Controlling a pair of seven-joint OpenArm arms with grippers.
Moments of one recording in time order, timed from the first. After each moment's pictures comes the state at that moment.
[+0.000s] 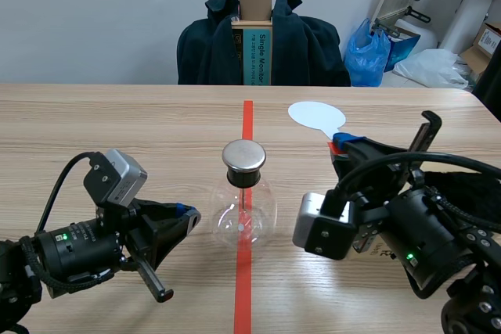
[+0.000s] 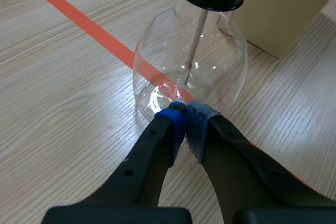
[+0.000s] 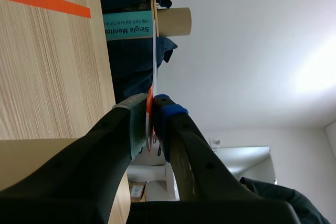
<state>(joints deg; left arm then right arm) 9.0 -26.5 21.9 76.7 -10.9 -31.5 -15.3 -23.0 17.5 -11.4 93.3 -72.0 -20.0 16.2</state>
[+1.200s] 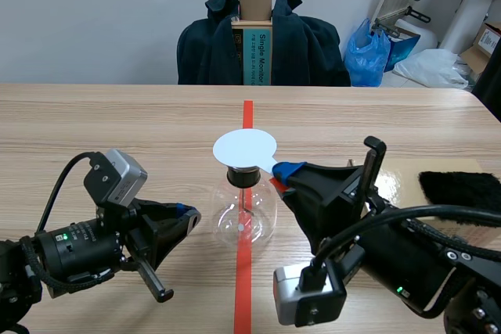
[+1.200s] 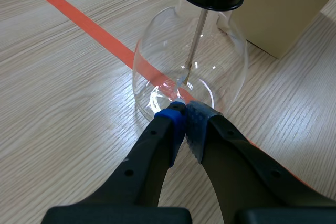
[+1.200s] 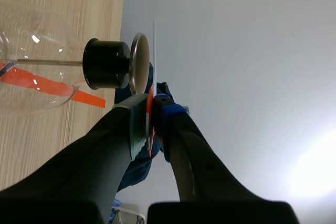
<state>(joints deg) 9.0 -26.5 21.9 76.7 -10.9 -31.5 -15.2 -23.0 17.5 -11.4 93.3 -79.4 -20.1 37.0</state>
